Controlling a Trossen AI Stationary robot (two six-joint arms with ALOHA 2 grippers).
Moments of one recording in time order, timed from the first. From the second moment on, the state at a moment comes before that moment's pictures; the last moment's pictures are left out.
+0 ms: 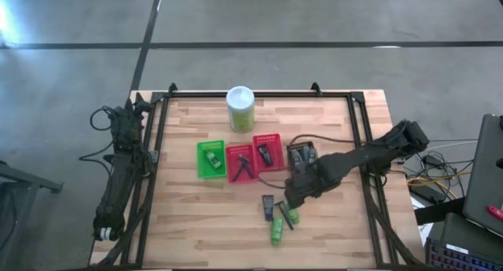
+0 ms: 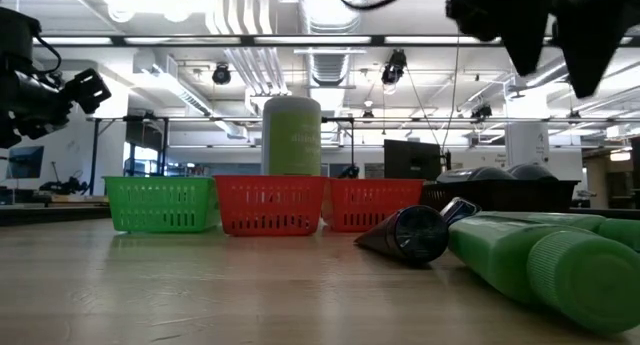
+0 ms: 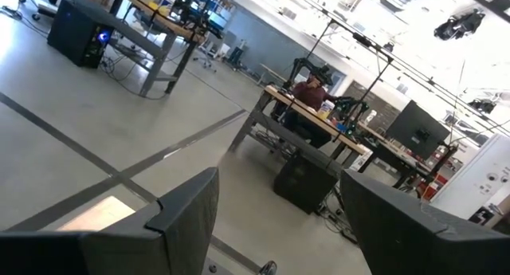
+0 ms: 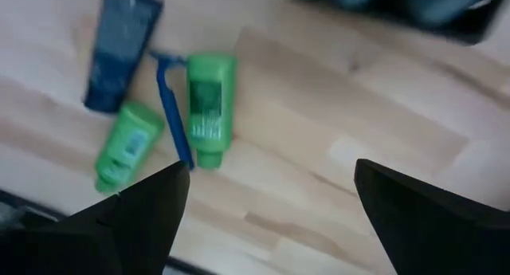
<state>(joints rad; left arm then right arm) 1.41 0.00 0.01 0.07 -0.36 -0.52 0.36 1.64 1.35 -1.17 -0.09 1.53</state>
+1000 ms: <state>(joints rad) 1.41 0.01 0.01 0.07 -0.36 -0.52 0.35 1.49 1.31 -1.23 0.08 1.20</state>
